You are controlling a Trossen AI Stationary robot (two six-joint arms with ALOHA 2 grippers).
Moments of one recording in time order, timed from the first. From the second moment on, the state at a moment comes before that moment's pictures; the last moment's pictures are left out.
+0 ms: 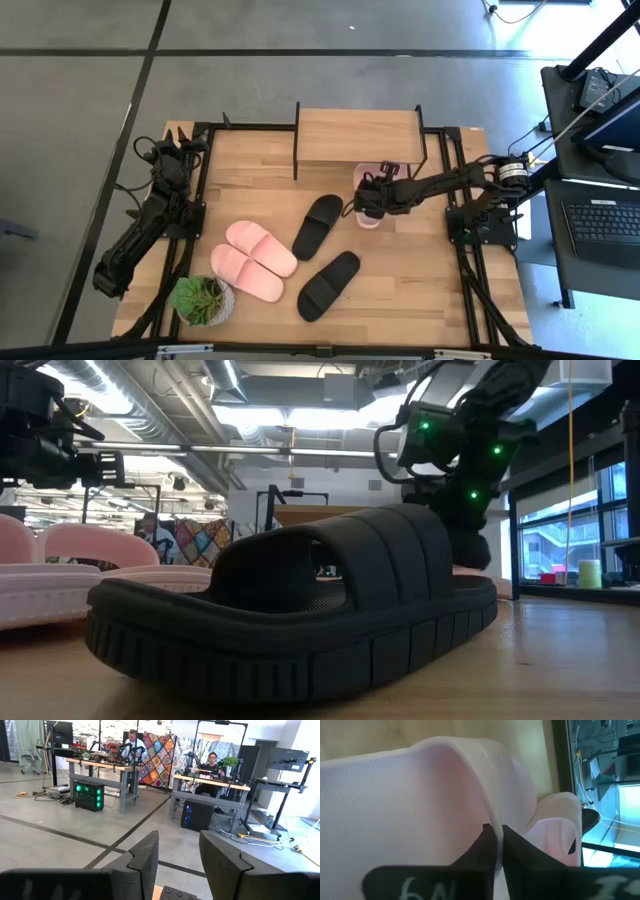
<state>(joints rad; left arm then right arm) 1.07 0.01 0.01 0.06 -0.80 -0.13 -0.04 1.67 0.88 -0.56 0.75 0.09</state>
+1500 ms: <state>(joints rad) 1.07 0.01 0.01 0.06 -0.80 -0.13 -0.07 1.67 0.96 -0.69 0.60 0.07</state>
